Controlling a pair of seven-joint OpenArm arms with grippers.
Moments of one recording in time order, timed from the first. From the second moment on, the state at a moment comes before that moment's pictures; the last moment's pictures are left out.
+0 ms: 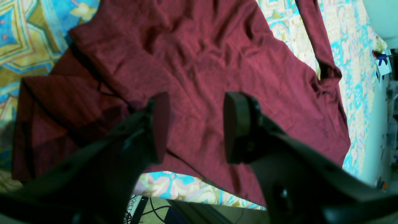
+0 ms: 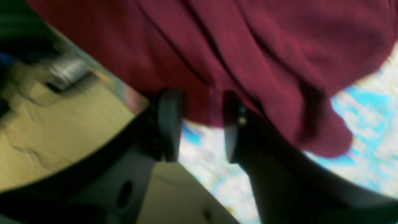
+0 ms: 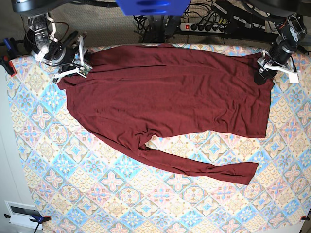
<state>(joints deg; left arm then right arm) 26.4 -12.3 -43.9 102.3 -61.8 -12.1 57.2 -27.4 32.2 2.6 109.0 3.1 43.1 -44.3</state>
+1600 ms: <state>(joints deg) 26.6 -12.3 -43.9 102.2 -61.6 -12.2 57.2 -34.7 34.5 0.7 111.7 -3.1 43.2 -42.9</state>
